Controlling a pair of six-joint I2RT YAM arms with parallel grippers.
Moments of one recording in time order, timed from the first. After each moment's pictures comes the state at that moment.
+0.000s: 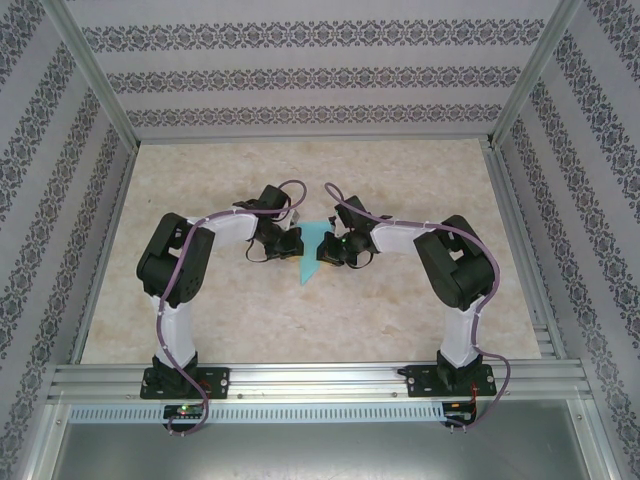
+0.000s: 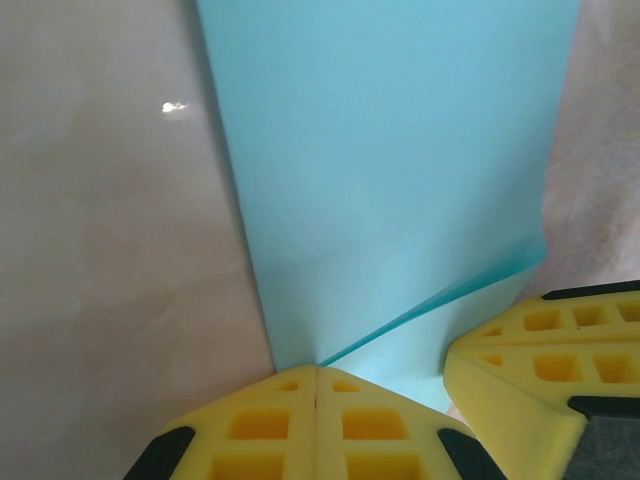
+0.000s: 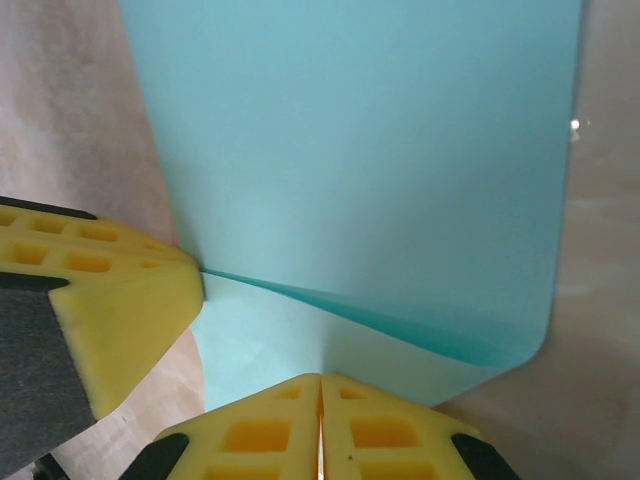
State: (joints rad) left arm -0.45 1.98 1.23 -0.48 0.49 -0.53; right arm 0.56 1.94 1.09 -0.23 -0.49 0.70
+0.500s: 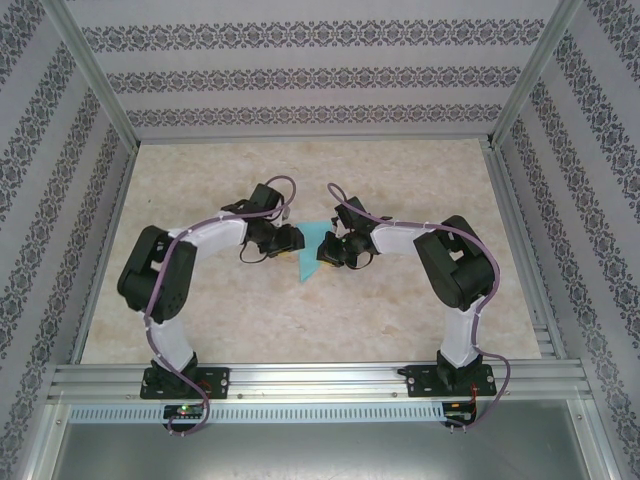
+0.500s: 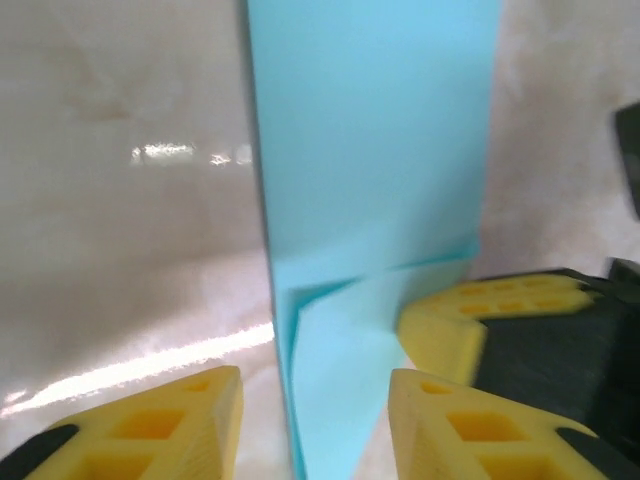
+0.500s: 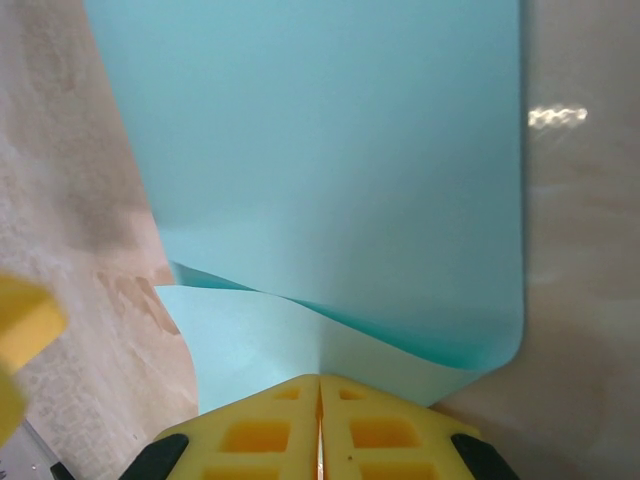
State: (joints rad) left arm -0.46 1.78 1.10 -0.42 0.41 -0.65; right arm 0.56 1.94 1.08 -0.21 -0.48 0.78
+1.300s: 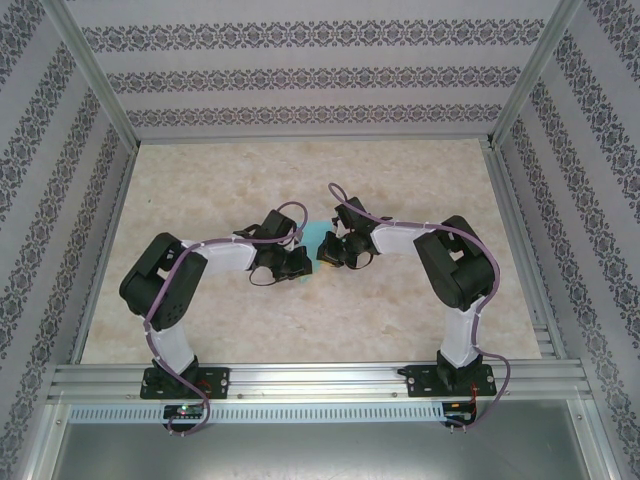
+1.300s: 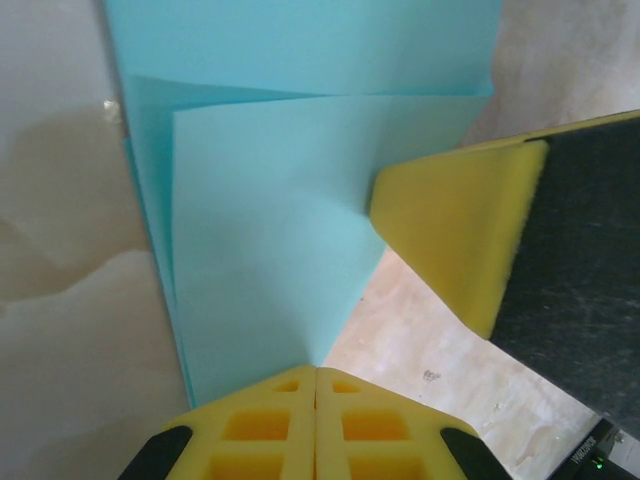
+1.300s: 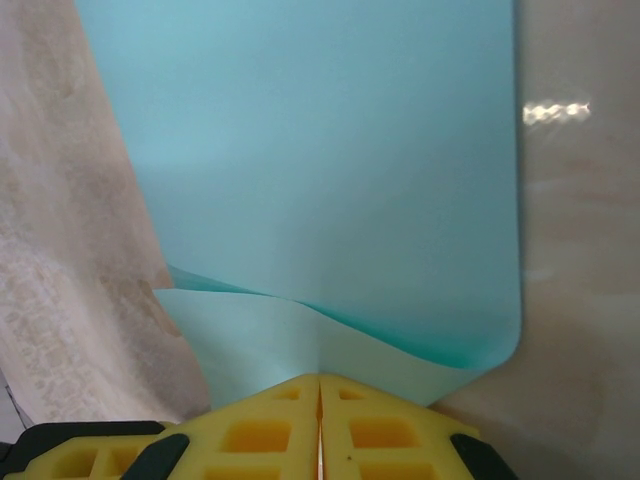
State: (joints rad) left arm -0.58 1.80 0.94 -0.21 0.47 -0.79; right arm 0.56 1.94 1.07 -0.21 -0.48 0.79
